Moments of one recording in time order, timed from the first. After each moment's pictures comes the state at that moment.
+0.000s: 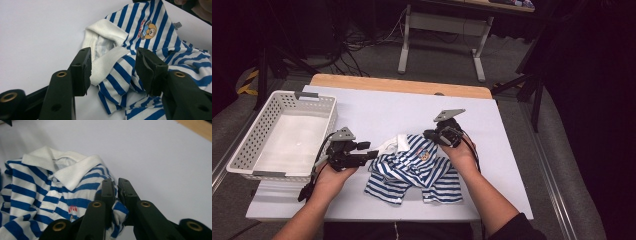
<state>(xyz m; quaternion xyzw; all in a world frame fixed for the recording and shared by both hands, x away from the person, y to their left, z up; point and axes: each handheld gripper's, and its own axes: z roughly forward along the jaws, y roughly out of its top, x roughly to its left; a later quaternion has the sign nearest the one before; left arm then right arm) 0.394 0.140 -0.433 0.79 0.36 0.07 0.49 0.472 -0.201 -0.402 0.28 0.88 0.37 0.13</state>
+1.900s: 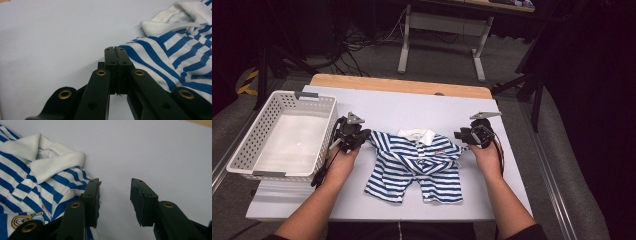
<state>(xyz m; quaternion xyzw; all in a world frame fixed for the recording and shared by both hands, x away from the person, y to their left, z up) 0.442 0.124 -0.433 0.79 0.45 0.17 0.38 0.483 -0.299 -0.419 0.42 0.82 0.35 0.15</state>
